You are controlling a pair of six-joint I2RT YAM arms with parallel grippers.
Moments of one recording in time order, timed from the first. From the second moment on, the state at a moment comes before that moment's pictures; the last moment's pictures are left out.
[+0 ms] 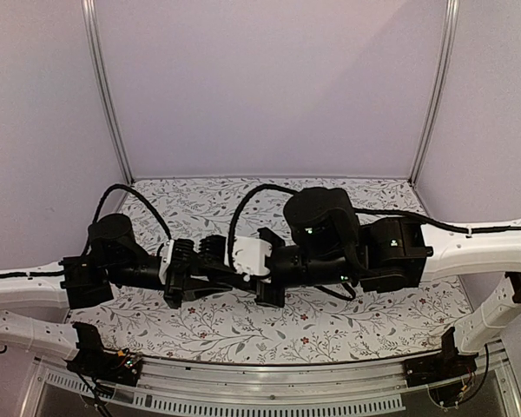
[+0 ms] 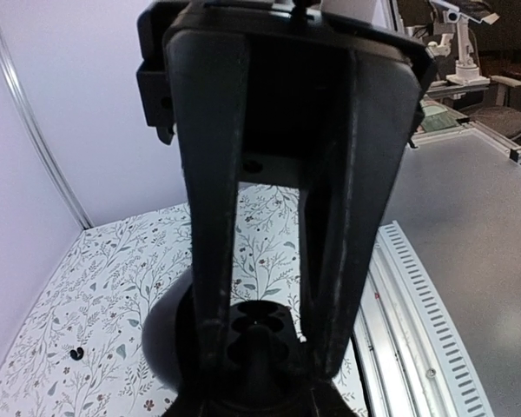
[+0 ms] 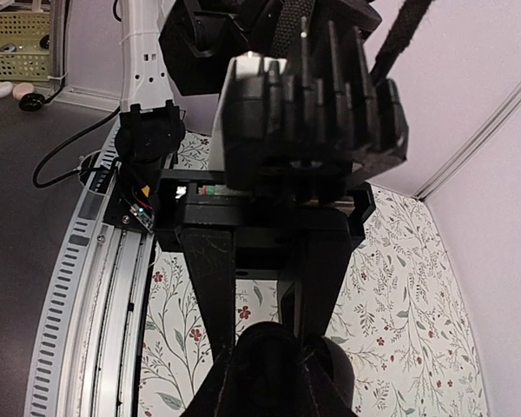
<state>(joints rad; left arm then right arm) -1.00 0.93 0.54 0.28 0.54 0.32 1.38 1.54 1.36 -0.22 0.04 -0.42</state>
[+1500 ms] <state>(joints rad) -0.99 0.94 0.54 0.29 0.54 0.25 1.37 1.49 1.39 -0.32 0.16 -0.36</state>
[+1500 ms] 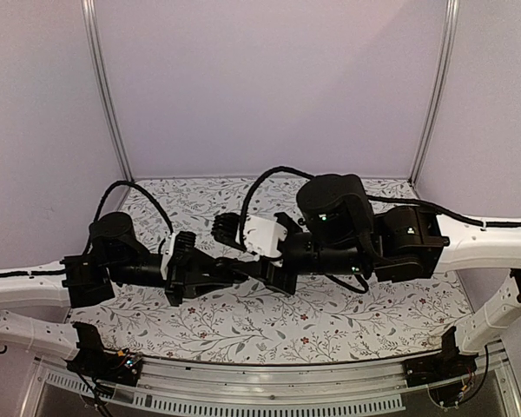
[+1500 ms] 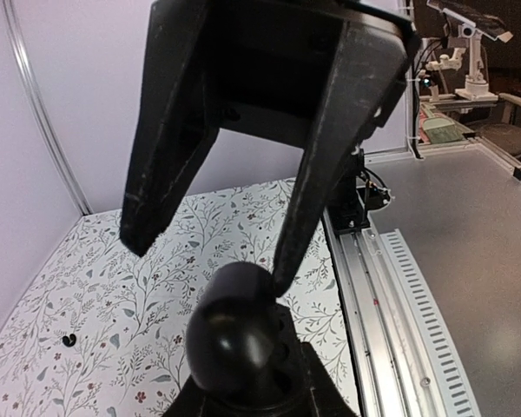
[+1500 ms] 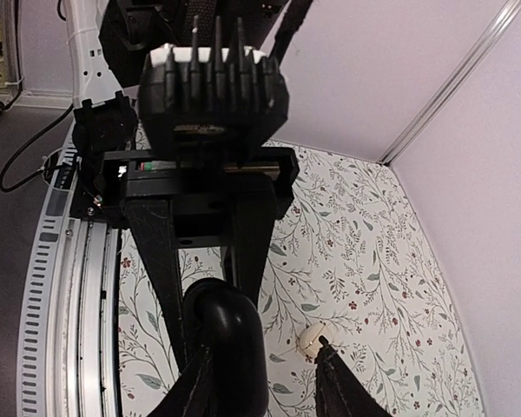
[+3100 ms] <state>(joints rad) -0.97 0.96 0.55 0.28 0.54 0.19 1.37 1.52 1.46 -0.40 -0.09 -0.35</state>
